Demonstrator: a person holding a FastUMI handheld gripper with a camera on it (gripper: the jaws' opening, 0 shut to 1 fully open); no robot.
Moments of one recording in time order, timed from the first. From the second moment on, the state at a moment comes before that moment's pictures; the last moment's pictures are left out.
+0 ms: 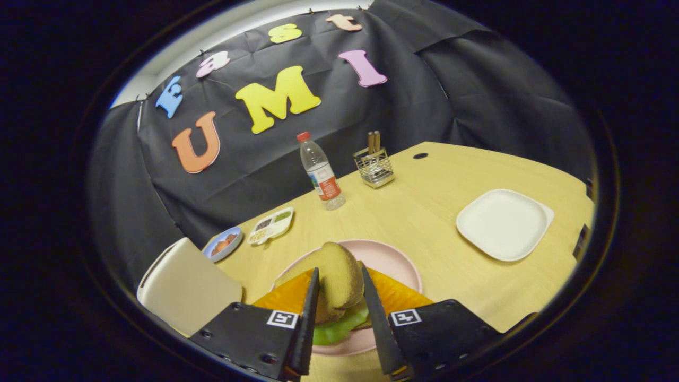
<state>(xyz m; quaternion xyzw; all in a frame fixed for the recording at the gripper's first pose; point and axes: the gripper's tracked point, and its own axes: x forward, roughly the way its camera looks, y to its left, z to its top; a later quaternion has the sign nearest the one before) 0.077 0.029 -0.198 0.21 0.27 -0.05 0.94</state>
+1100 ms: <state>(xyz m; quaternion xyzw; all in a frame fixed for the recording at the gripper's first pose) 0.028 0.043 0.015 0.01 -0.01 -0.01 1.00</state>
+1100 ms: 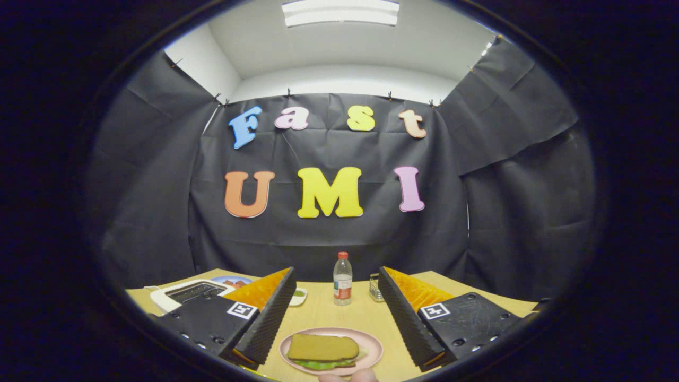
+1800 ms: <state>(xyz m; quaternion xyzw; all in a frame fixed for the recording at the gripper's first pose) 0.004 0.066 0.011 0.01 -0.02 0.01 1.00</state>
